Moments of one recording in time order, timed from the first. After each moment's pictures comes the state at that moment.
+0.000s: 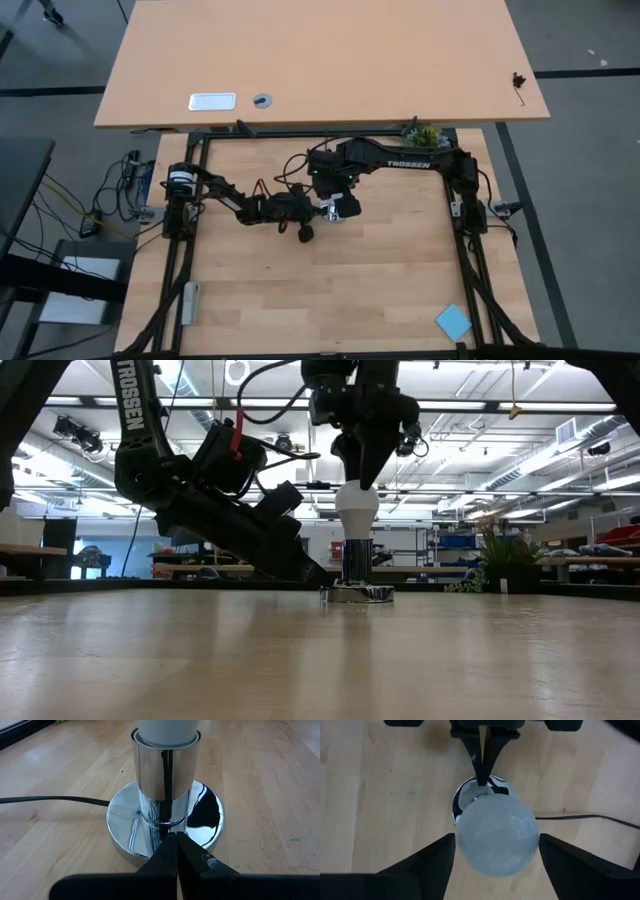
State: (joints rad) left arm 0.09 1.96 0.63 0.89 -0.12 -0.06; right arm -0.15 2.01 1.93 -1.28 0.00 -0.37
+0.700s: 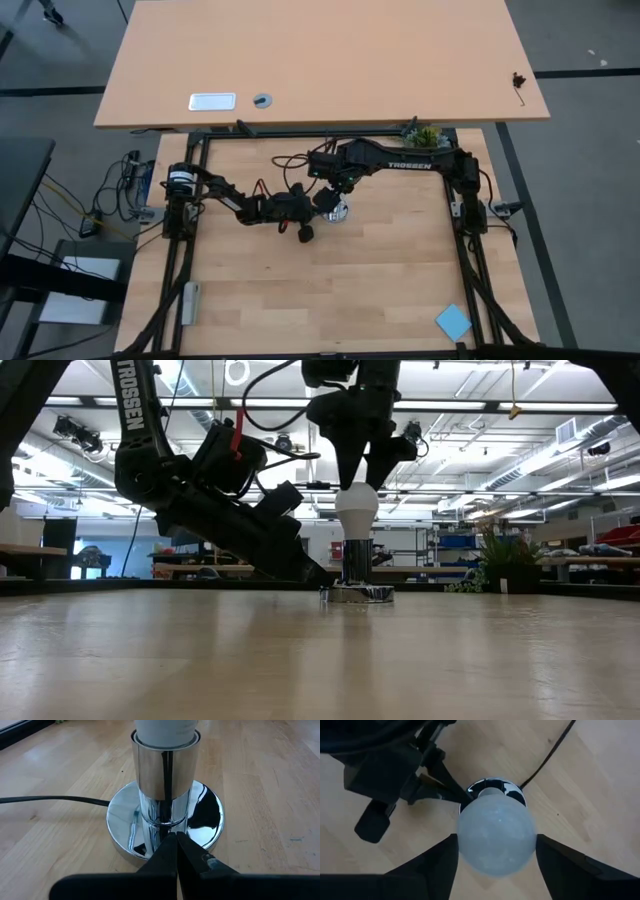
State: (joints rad) left arm 0.09 1.96 0.63 0.89 -0.12 -0.06; right arm -0.14 2.01 1.91 -1.26 0.04 0.60
